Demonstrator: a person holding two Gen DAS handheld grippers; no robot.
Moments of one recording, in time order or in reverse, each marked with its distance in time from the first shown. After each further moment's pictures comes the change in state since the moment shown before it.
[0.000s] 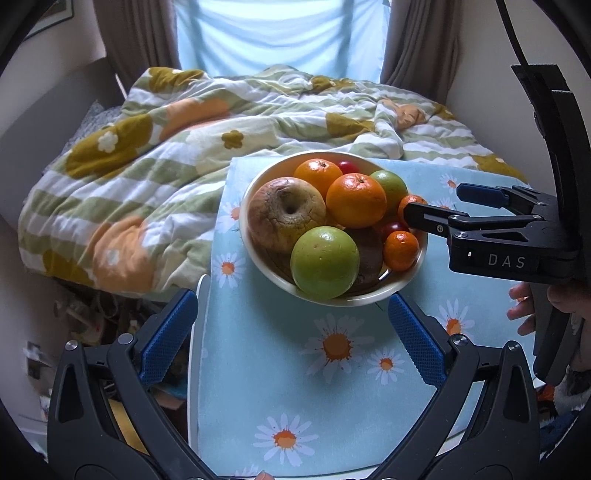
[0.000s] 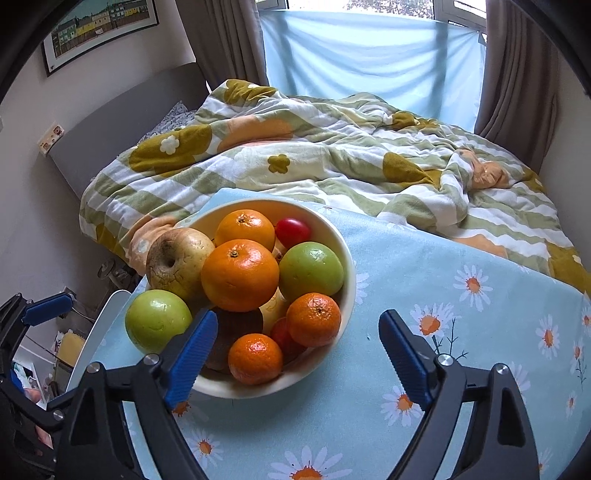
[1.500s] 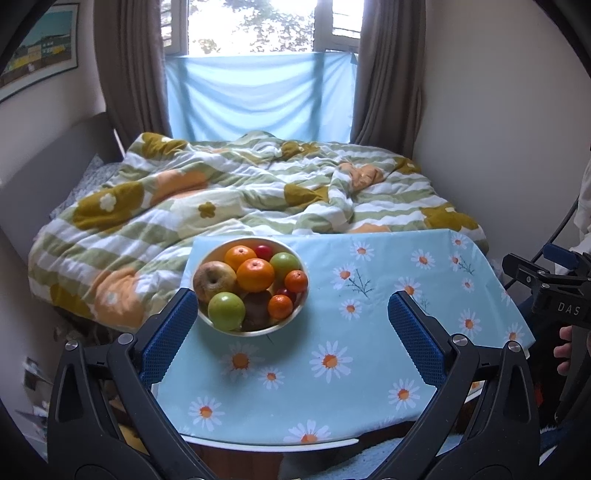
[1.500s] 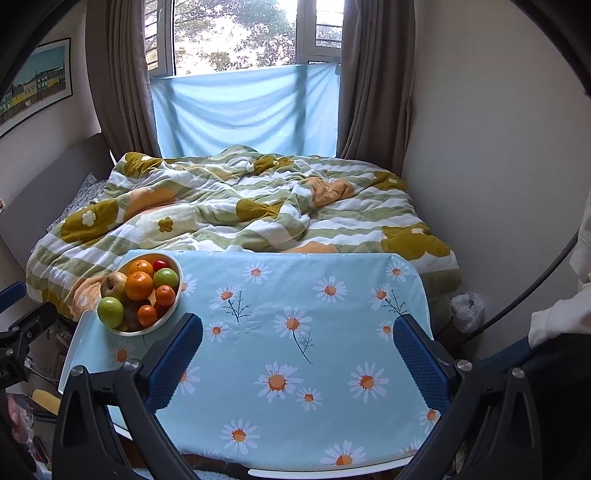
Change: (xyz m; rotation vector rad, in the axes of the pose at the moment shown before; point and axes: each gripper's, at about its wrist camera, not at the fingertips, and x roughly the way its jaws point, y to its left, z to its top) left arm -0.154 -0.108 0.022 0.012 -0.215 -0.042; right arm -0.243 -0.099 -0.063 0.227 -0.149 -0.368
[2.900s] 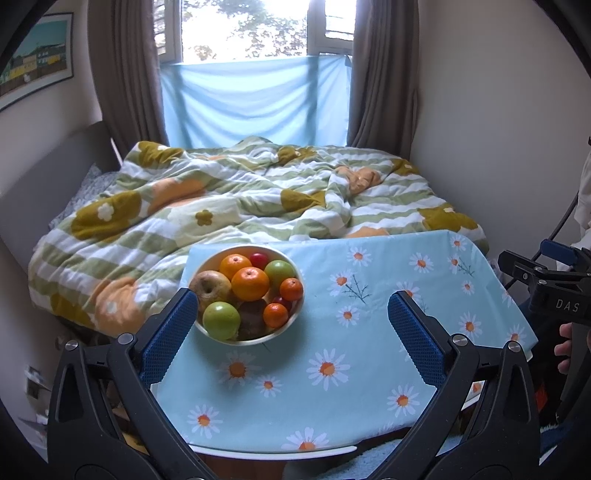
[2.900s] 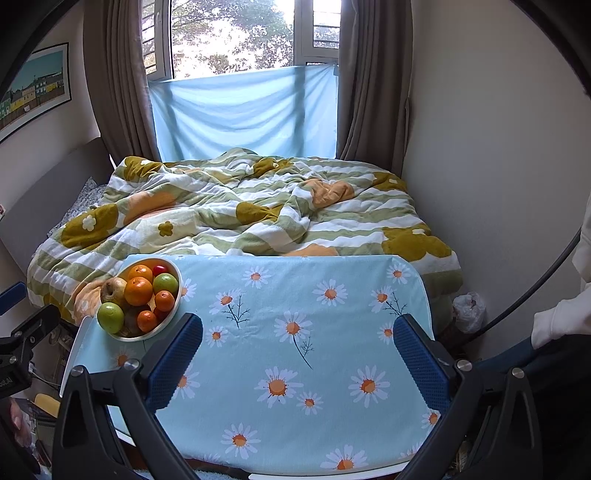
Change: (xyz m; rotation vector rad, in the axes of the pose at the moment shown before) left arm 0.003 -0.009 0.007 0.024 -0.016 0.001; right arm -0.001 -0.001 0.000 0.002 -0.002 0.001
